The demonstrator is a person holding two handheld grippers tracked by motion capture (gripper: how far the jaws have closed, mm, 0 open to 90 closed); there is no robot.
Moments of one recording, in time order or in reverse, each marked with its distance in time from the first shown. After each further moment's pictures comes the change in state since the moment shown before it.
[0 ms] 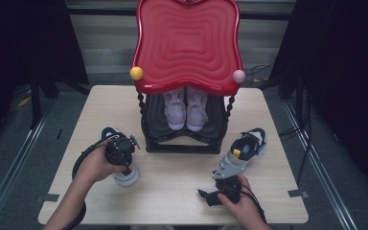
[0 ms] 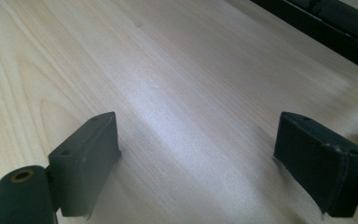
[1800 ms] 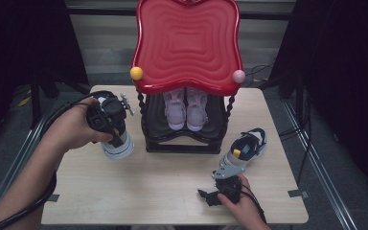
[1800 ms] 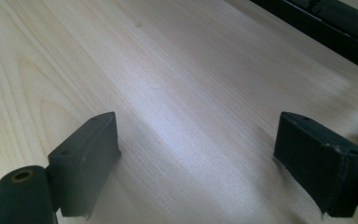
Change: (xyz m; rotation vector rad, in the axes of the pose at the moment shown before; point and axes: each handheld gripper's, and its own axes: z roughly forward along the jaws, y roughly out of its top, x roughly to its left) left arm -0.014 0.025 -0.159 -0.055 0.056 0.119; right arm 0.000 0.000 0.000 -0.002 -0.004 -0.001
